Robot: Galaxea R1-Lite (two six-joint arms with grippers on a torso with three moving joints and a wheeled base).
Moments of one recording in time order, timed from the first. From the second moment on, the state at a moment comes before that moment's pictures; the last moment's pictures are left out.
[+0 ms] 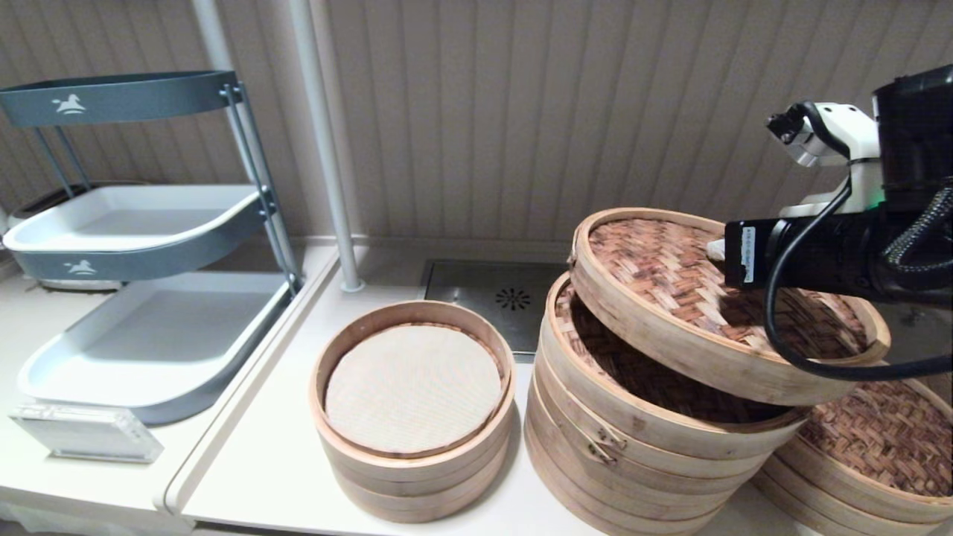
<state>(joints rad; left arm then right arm) 0.00 0.00 0.00 -0.06 -0.01 0.00 0.45 1.43 -1.21 0.18 -0.33 0.14</state>
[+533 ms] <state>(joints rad) 0.00 0.00 0.00 -0.06 -0.01 0.00 0.32 1.38 -1.18 0.18 -0.34 0.12</state>
